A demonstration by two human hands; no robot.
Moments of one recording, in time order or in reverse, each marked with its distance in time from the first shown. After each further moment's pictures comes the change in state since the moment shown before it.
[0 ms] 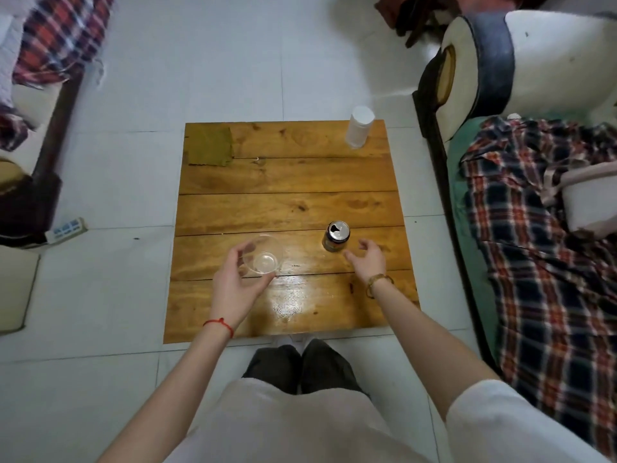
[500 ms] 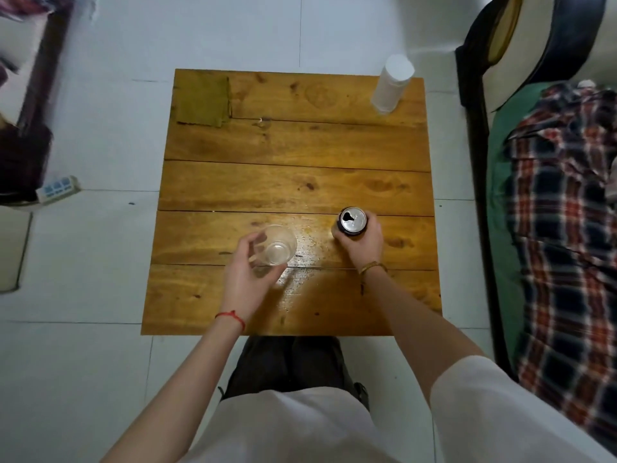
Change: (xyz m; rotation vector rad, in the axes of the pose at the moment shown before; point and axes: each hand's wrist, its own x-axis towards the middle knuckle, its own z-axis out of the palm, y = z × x) left_hand 0.050 -0.065 0.073 -0.047 0.035 -0.110; right_hand 0.105 0.040 0.073 -0.002 0.088 -0.149
